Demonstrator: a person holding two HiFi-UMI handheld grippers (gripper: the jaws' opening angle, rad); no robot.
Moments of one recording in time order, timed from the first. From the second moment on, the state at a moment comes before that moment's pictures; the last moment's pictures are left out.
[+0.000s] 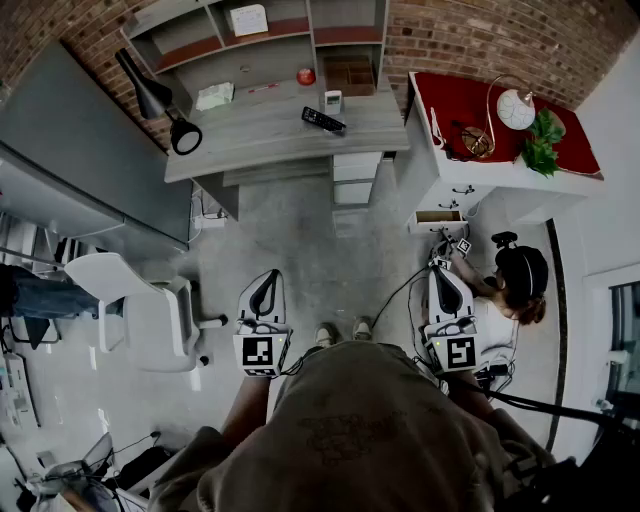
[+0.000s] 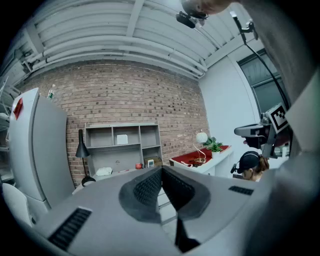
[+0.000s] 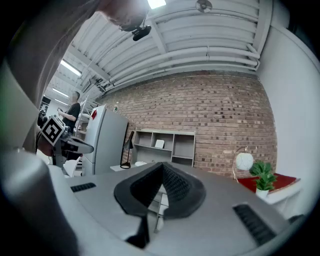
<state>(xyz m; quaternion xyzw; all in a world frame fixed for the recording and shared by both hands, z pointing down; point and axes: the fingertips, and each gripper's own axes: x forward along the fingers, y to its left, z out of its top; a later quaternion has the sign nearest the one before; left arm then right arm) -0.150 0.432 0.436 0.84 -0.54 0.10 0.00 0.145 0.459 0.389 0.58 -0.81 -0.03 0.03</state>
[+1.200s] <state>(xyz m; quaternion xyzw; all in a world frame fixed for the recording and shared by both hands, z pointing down) -0.126 0.405 0.431 0.83 -0.55 0.12 -0.02 0.179 0.412 0.412 0.57 -0.82 -0.01 0.03</state>
